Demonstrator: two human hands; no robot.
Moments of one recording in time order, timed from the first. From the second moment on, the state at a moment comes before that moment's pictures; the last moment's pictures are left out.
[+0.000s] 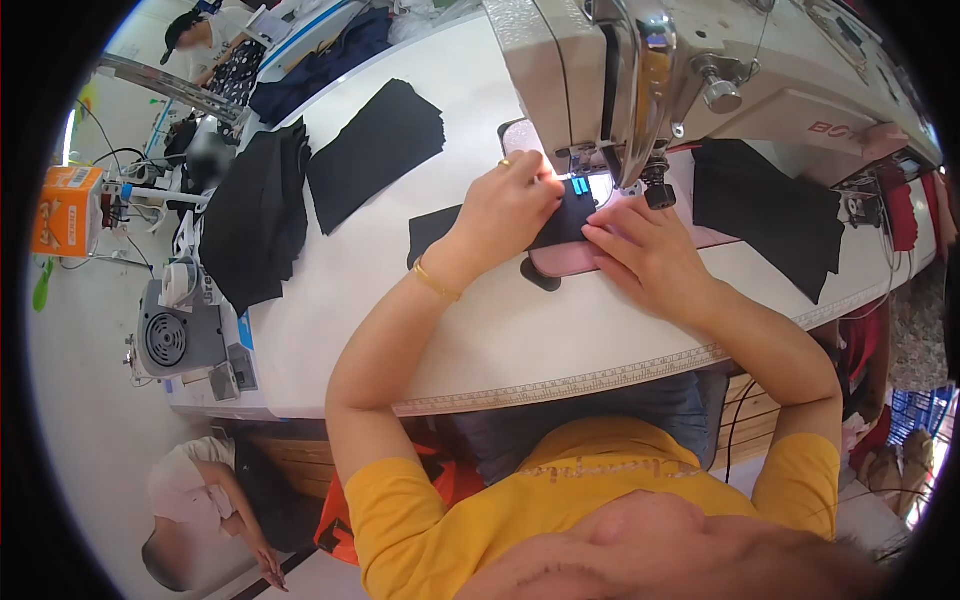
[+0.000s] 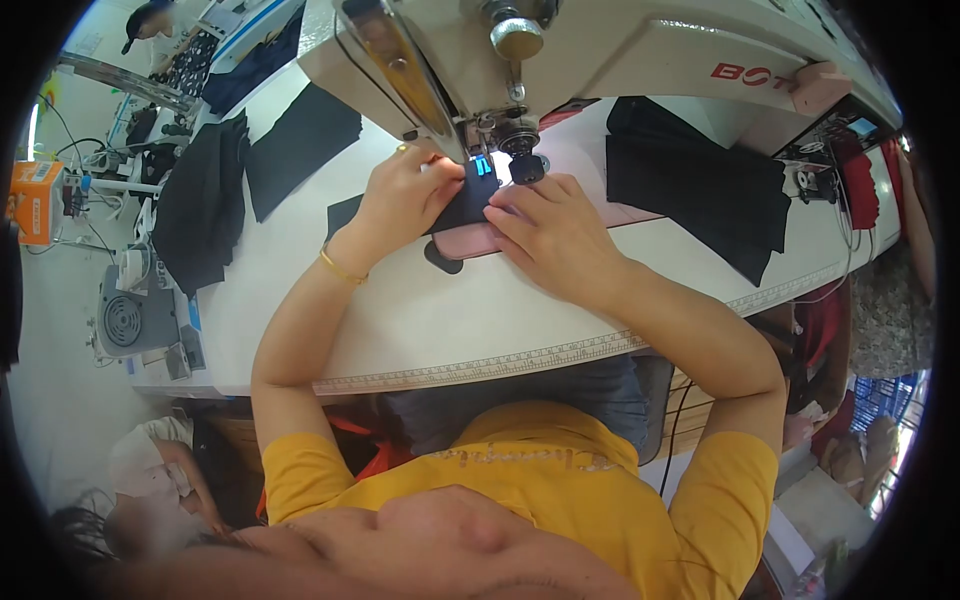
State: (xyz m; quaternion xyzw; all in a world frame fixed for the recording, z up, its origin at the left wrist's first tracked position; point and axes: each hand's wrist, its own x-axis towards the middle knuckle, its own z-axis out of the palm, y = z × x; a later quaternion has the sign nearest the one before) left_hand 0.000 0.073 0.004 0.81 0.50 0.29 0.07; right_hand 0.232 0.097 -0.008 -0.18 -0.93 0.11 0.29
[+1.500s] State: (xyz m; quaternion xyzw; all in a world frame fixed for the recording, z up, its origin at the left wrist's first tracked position) left_hand 0.016 -0.001 0.027 0.84 0.54 0.06 -0.08; right_hand 0.242 0.108 -0.007 -0.21 -0.92 0.12 0.30
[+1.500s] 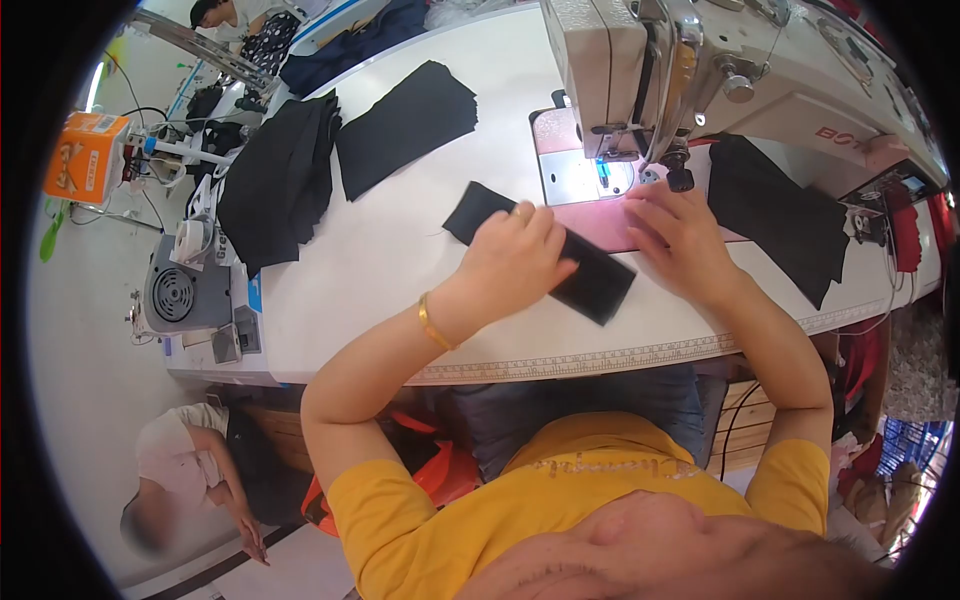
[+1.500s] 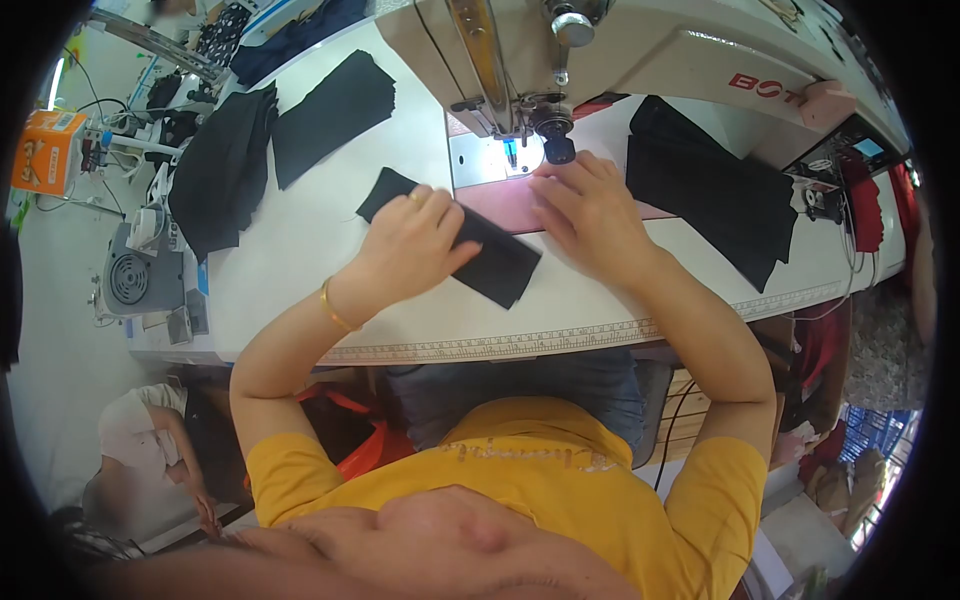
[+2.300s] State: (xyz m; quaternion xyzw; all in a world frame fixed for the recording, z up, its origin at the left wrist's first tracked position) left_hand 0.009 0.047 0.001 0.86 0.40 0.33 0.05; right_hand 0.242 0.113 -0.009 -0.17 -0.93 0.08 0.30
